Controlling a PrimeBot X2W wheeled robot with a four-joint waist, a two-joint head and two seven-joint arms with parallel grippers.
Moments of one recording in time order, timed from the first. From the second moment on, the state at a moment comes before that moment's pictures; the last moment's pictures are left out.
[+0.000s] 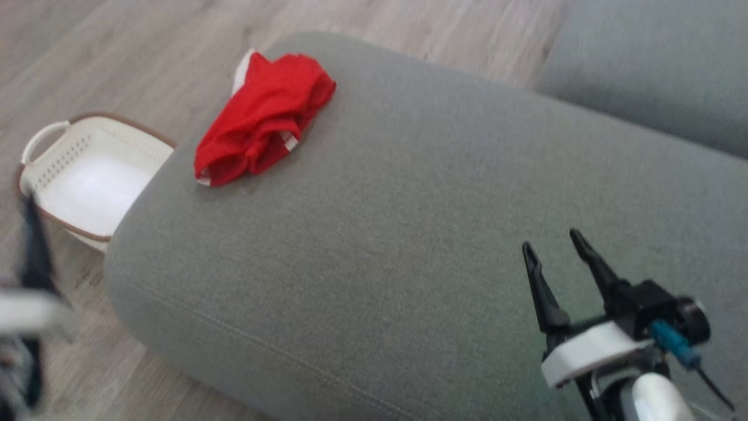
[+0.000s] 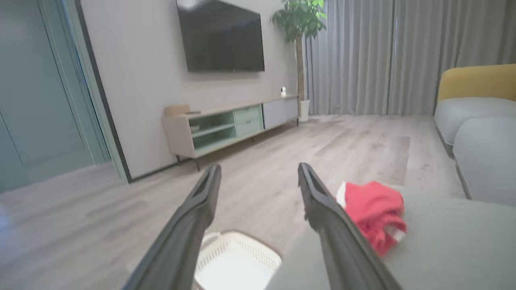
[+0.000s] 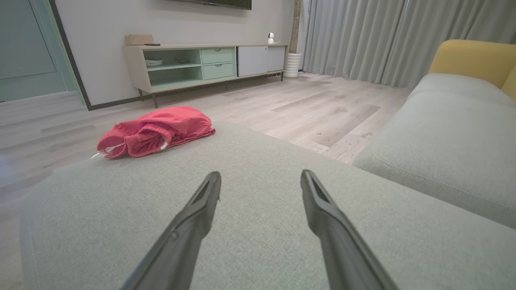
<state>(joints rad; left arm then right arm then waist) -0.05 0.65 -0.18 -0.06 -0.60 0.29 -0.10 0.04 -0.04 0.13 0.01 0.02 0.12 -0.02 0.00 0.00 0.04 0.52</state>
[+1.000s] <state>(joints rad) -0.79 0.46 -0.39 0.87 -0.64 -0.04 0.05 -0.14 -0.05 0.15 -0.28 -0.20 0.12 0.19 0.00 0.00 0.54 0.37</state>
